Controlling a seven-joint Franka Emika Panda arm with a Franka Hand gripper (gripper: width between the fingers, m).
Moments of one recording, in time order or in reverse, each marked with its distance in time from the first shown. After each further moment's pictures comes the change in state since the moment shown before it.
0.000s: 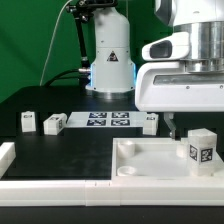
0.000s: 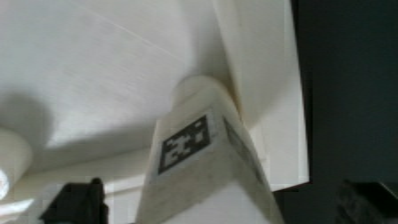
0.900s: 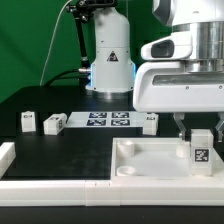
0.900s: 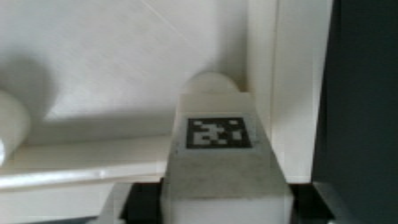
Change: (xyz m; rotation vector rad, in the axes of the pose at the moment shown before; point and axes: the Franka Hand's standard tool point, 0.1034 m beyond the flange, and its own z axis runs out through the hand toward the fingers) arm 0.001 0.004 0.000 0.001 -0.001 0.126
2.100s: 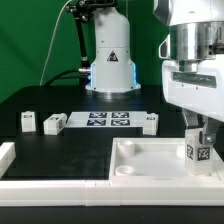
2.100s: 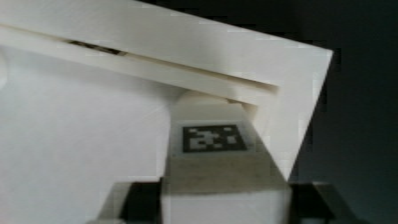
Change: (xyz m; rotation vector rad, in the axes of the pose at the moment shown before) arm 0.000 0.000 -0.001 0.001 -0.008 1.057
